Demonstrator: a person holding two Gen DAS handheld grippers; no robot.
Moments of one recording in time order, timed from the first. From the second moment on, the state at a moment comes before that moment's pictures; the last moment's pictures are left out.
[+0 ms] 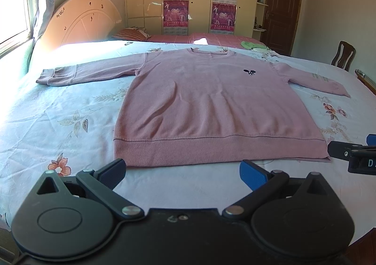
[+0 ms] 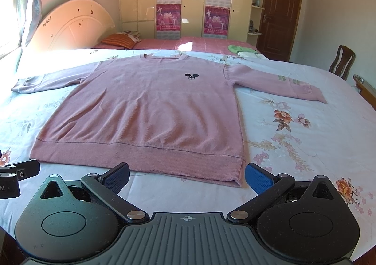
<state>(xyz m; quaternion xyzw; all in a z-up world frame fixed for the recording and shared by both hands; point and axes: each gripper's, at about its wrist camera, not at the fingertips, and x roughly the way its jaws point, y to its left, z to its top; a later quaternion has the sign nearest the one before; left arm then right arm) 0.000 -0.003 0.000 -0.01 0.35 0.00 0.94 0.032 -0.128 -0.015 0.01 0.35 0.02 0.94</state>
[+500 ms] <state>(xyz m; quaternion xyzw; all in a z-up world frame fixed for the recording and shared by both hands) 0.006 -0.007 -0.001 0.00 0.36 0.00 0.93 0.038 -0.133 -0.017 0.00 0.35 0.02 0.94</state>
